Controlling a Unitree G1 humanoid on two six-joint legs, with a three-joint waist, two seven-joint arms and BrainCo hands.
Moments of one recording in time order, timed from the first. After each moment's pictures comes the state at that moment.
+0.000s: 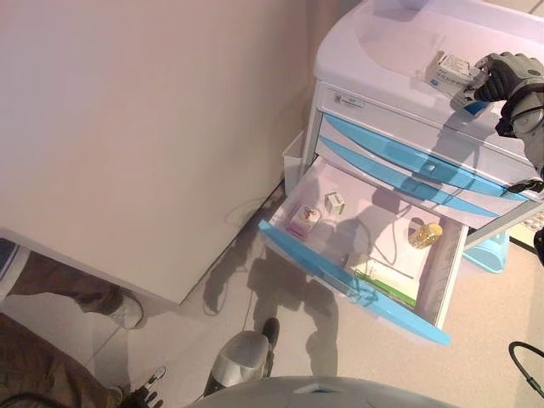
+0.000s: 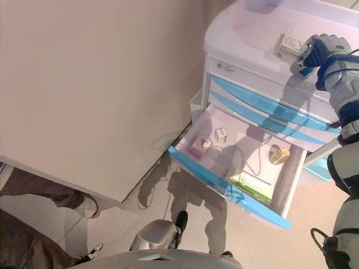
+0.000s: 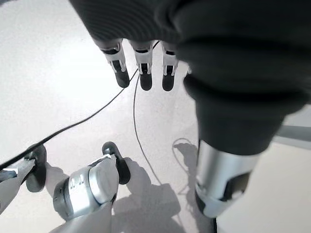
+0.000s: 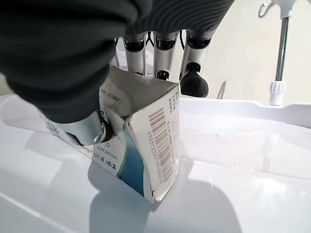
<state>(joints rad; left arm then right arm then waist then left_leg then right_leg) 0.19 0.37 0.17 1.12 -0.79 0.24 -0.15 -1.27 -0.97 0.75 1.14 -0.42 -0.10 -0.03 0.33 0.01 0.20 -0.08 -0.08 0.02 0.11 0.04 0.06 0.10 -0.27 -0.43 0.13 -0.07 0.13</state>
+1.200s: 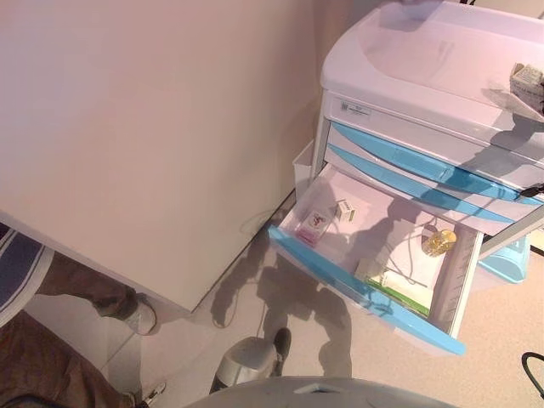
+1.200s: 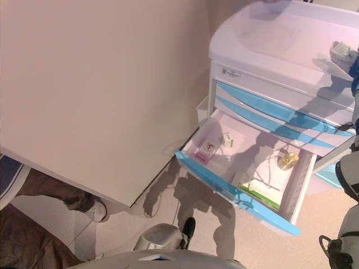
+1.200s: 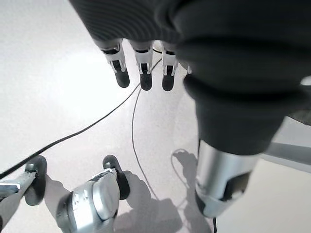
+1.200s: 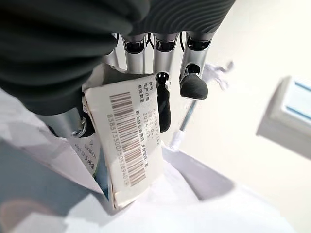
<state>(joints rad) 0.23 0.36 0.14 1.12 -0.80 0.26 -0.12 -1.22 -1.04 0.80 1.25 -0.83 0.13 -0.30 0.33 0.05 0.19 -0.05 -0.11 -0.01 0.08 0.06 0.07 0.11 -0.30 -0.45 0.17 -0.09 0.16</state>
